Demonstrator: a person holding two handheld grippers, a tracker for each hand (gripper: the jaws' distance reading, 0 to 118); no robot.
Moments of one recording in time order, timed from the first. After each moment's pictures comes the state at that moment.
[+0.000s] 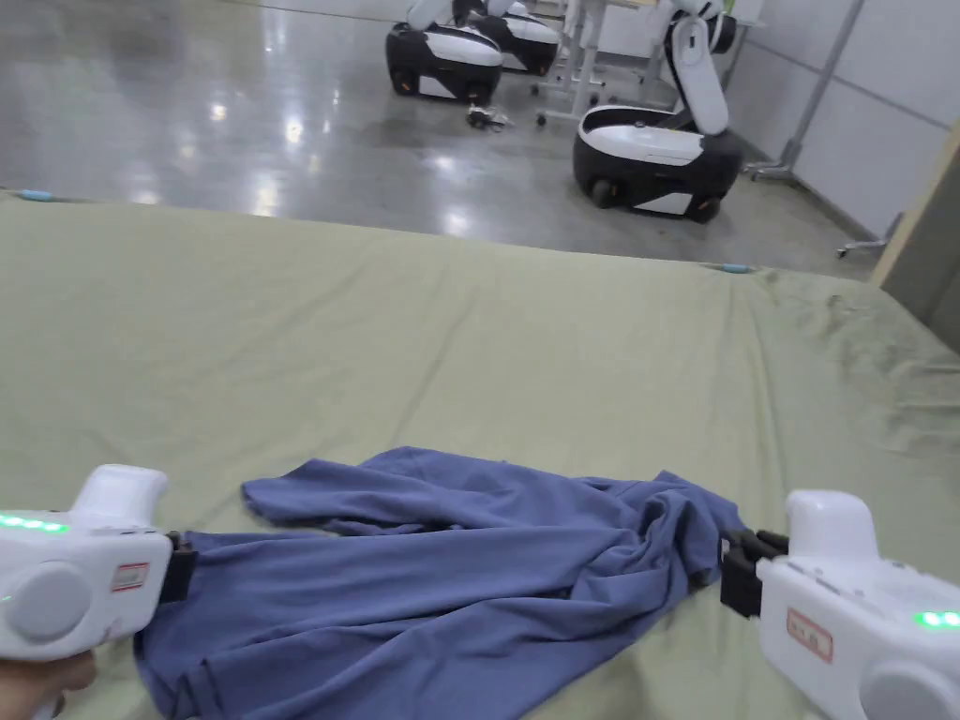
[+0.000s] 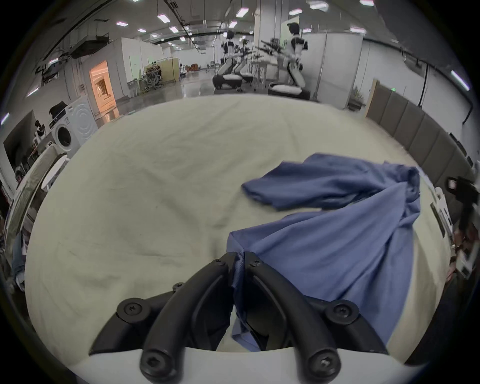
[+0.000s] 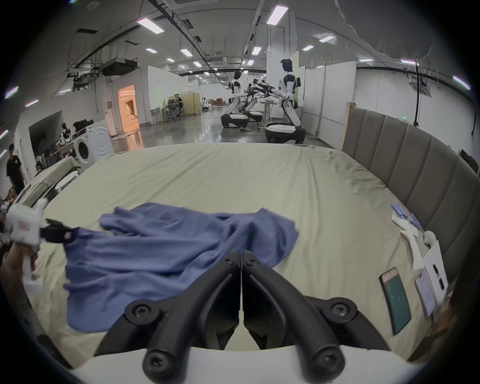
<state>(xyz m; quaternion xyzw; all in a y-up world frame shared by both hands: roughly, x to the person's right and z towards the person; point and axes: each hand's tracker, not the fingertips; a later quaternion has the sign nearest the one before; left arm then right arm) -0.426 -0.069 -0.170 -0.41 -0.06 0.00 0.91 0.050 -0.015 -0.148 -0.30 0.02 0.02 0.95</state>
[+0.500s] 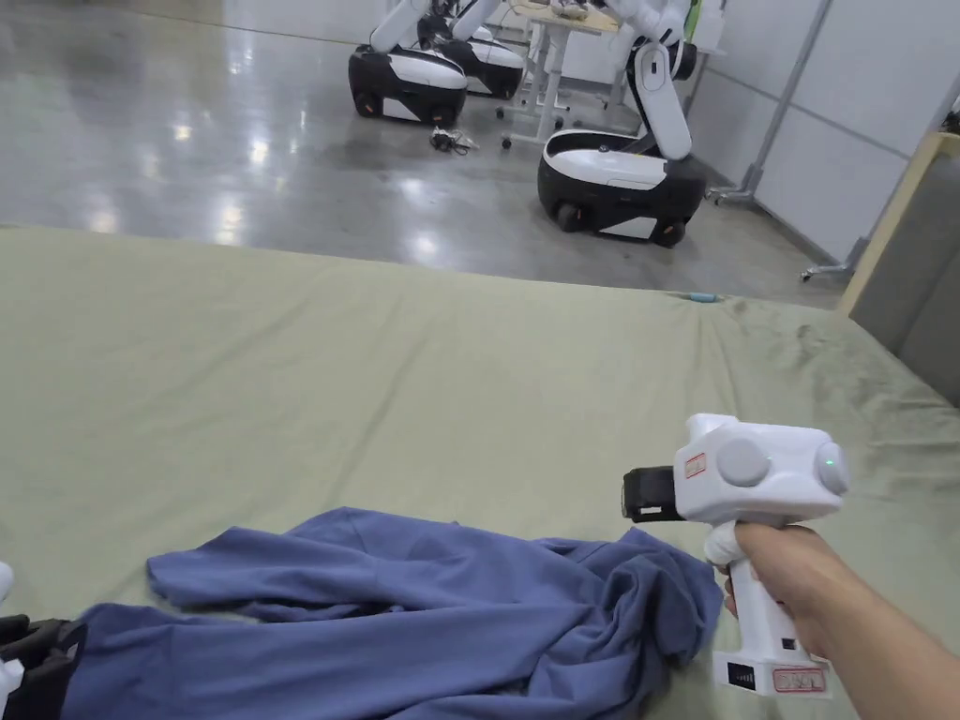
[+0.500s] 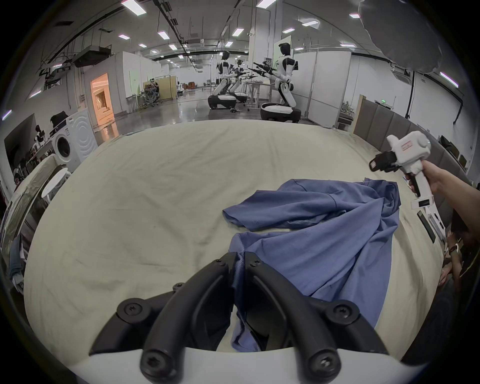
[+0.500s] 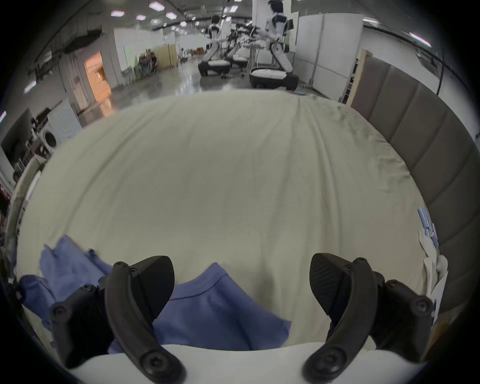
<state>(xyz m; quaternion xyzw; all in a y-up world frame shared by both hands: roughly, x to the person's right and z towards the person) -0.407 -0.036 -0.150 -0.36 -0.07 0.00 0.93 0.101 -0.075 -0.400 -0.48 -0.03 0.03 0.88</state>
